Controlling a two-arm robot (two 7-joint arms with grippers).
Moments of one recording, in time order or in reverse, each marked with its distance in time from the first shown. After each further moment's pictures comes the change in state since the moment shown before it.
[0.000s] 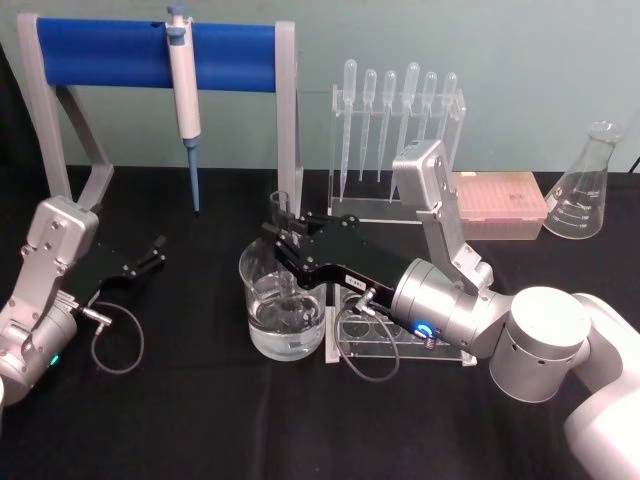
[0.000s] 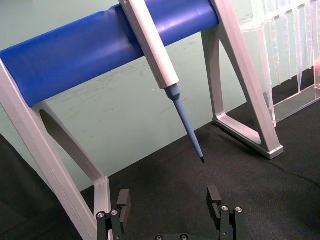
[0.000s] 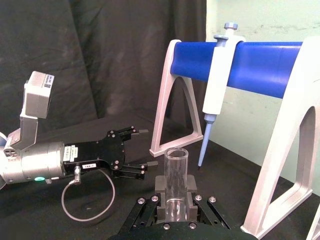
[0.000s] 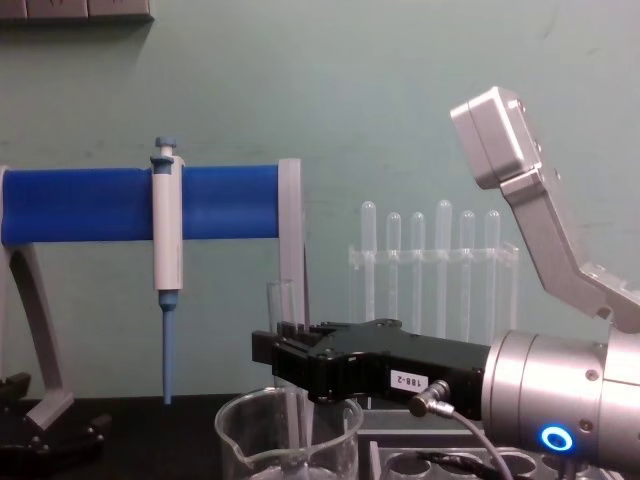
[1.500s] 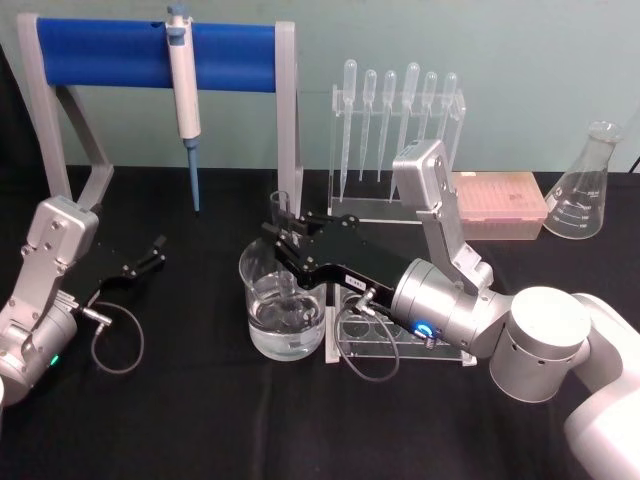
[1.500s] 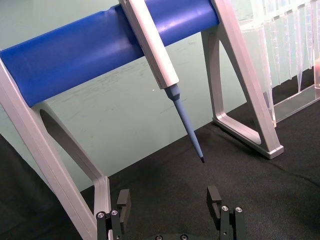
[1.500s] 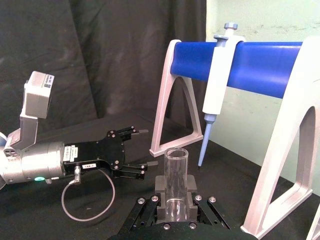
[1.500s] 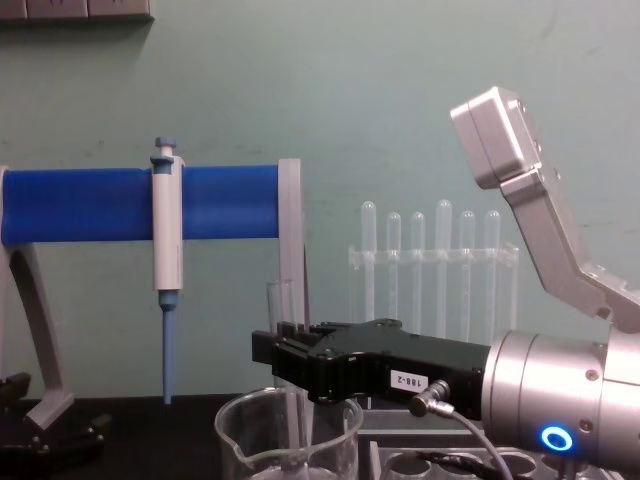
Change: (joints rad) left arm 0.000 0.000 0.000 0.000 0.000 0.000 0.000; right arm 0.000 0.000 0.000 0.000 0.000 0.000 0.000
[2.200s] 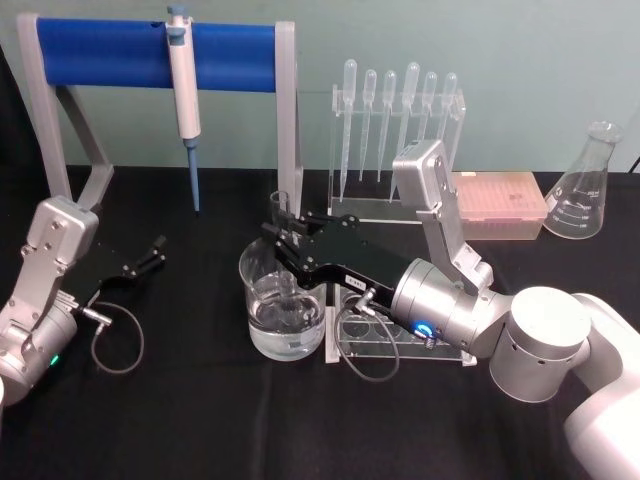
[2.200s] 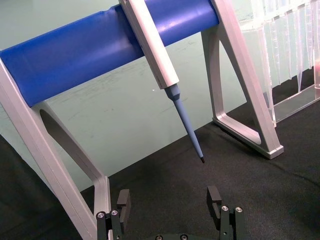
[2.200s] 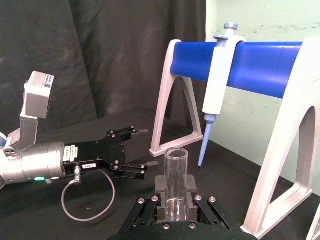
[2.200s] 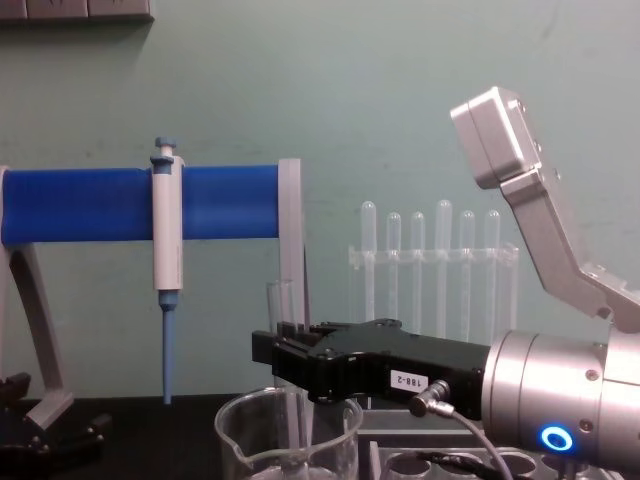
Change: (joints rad) left arm 0.000 0.000 0.000 0.000 0.000 0.000 0.000; right arm 0.000 0.000 0.000 0.000 0.000 0.000 0.000
